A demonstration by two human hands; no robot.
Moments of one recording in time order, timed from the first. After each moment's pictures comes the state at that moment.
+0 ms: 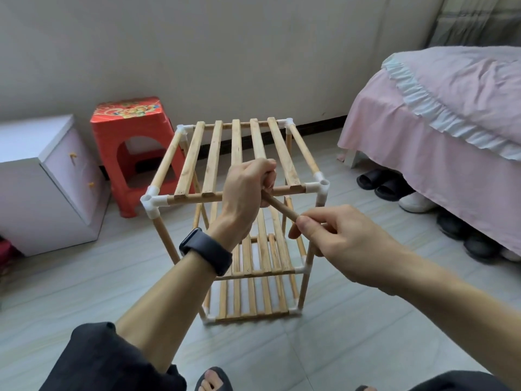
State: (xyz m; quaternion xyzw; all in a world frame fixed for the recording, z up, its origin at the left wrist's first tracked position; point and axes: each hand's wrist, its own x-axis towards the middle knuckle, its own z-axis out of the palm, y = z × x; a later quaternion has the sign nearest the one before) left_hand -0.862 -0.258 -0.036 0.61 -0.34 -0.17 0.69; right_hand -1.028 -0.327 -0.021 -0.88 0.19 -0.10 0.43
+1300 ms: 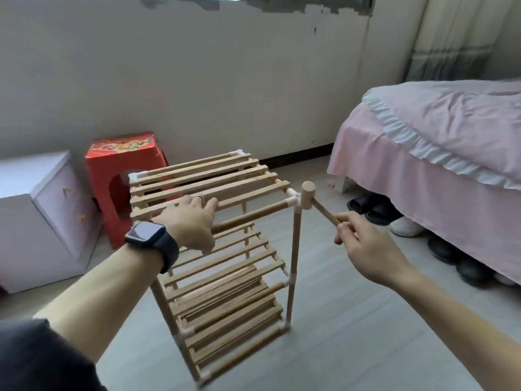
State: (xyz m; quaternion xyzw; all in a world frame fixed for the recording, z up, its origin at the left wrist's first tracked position) left_hand -0.802 -0.245 -0.013 0.90 -0.40 -0.05 -0.14; right_hand -1.046 -0.441 -0.067 -0.88 0.31 -0.20 0.30
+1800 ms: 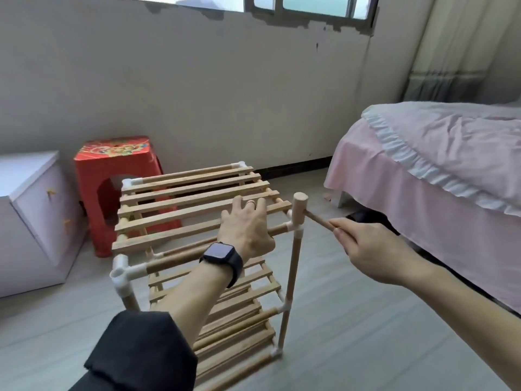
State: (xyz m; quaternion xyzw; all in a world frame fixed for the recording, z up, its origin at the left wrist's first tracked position) left_hand -0.825 -0.351 -0.058 0.90 -0.43 0.05 0.08; right_hand -1.023 -0.479 -0.034 -0.94 0.25 -0.12 0.17
